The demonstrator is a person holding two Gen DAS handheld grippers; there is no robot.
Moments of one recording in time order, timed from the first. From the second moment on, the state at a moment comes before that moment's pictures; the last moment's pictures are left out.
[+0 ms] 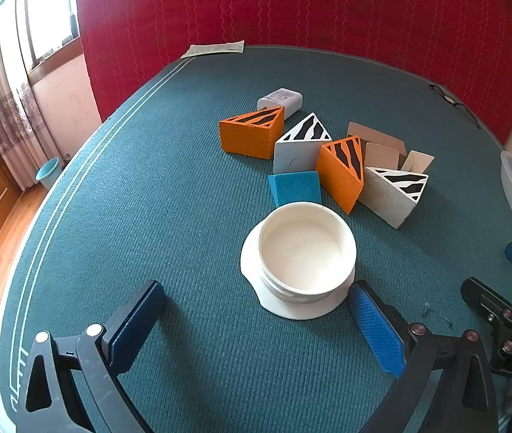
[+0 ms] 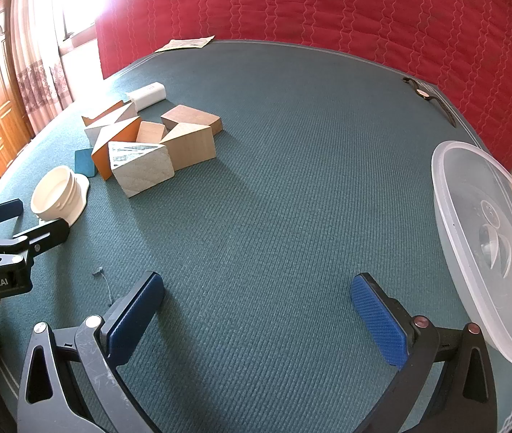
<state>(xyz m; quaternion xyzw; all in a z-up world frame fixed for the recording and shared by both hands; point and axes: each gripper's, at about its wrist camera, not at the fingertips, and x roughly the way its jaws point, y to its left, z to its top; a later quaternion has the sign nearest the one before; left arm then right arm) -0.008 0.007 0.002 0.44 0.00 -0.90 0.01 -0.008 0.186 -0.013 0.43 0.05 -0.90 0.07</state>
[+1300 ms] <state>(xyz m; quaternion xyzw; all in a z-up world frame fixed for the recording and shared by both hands) -0.025 0.015 0.010 0.43 -0.01 -0.90 -0.05 0.000 0.169 0.015 0.38 -0.01 -0.92 0.12</state>
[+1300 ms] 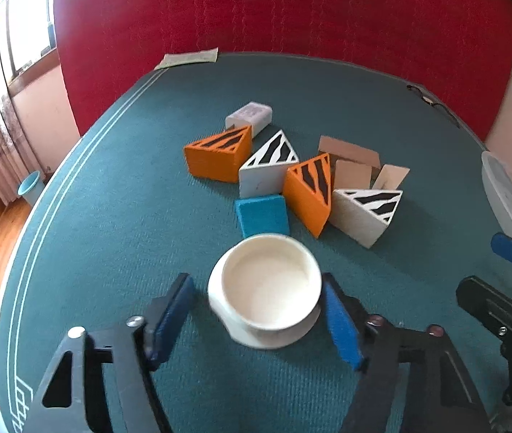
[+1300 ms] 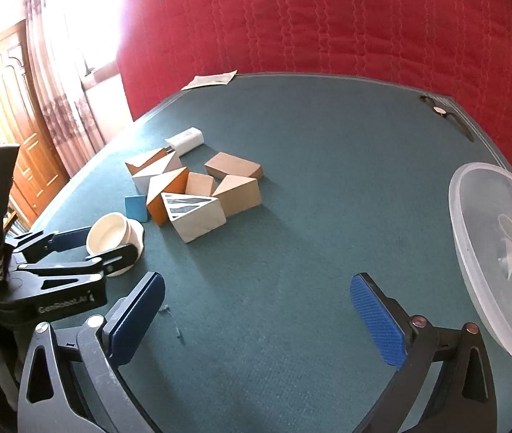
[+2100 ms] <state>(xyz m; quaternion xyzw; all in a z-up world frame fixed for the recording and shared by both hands) 0.003 -0.007 0.029 0.40 -0.01 -0.91 -0.04 -0.028 0.117 0.027 0.38 0.03 -0.91 0.17</state>
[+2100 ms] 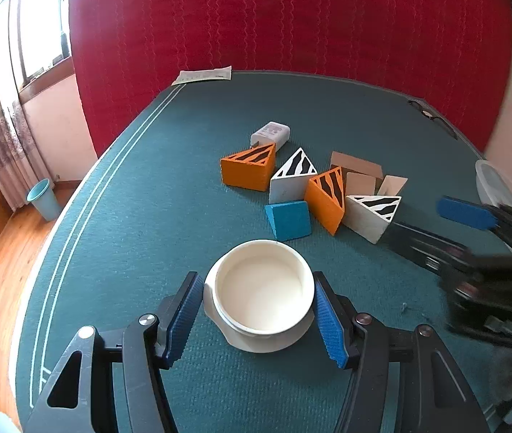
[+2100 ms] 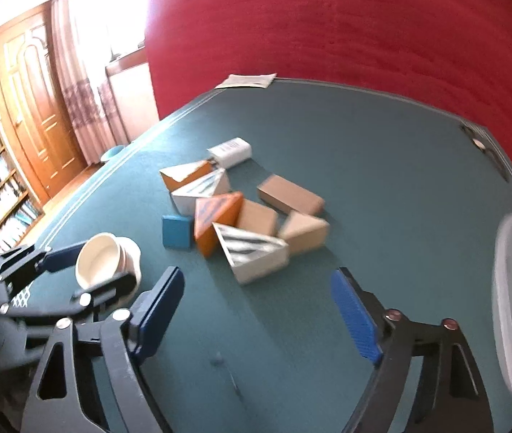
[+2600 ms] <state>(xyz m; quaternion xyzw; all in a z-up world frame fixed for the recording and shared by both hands) -0.003 -0.016 0.027 0.41 0.00 -0.91 -0.04 -0.064 0.097 -0.003 0.40 0.05 -0.90 0.16</state>
